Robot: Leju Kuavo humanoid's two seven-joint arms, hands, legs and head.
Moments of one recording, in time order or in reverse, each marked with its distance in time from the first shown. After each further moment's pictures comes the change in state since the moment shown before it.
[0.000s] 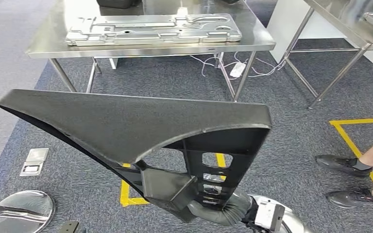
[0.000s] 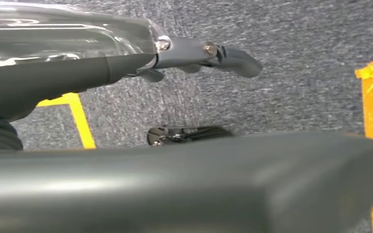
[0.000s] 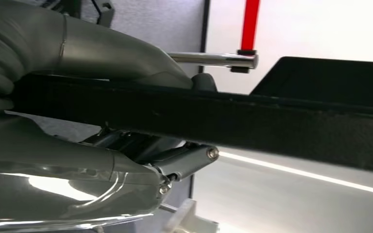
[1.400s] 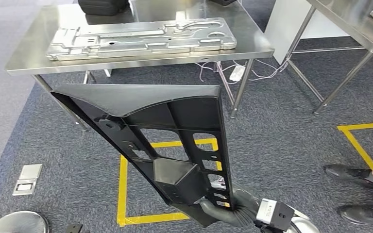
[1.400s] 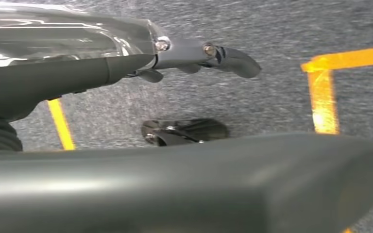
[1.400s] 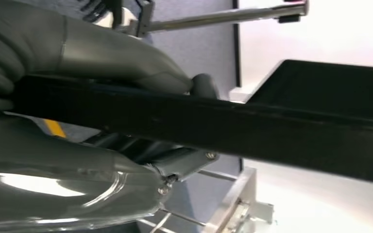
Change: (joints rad) left arm 0.013 -0.010 -0.006 0.000 0.011 0.001 0.014; right arm 0.062 -0.087 -0.023 -0.043 -0.032 -0.072 0.112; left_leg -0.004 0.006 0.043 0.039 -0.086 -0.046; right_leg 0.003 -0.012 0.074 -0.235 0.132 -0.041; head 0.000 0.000
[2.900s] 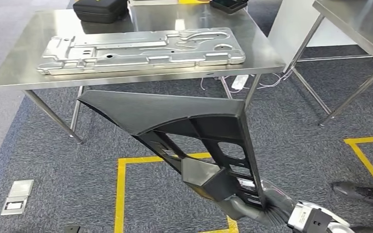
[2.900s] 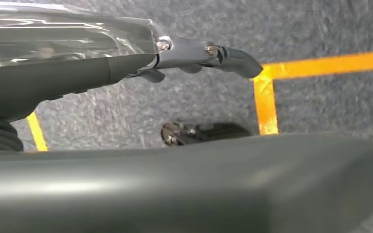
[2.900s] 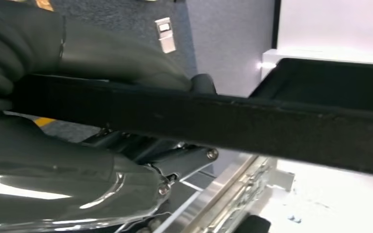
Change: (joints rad) left arm 0.014 -0.021 0.009 0.000 0.022 0.000 -0.017; right arm 0.106 -0.158 -0.143 -0.154 0.028 -0.058 0.036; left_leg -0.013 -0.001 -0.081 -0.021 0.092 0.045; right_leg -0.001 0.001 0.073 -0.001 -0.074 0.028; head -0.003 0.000
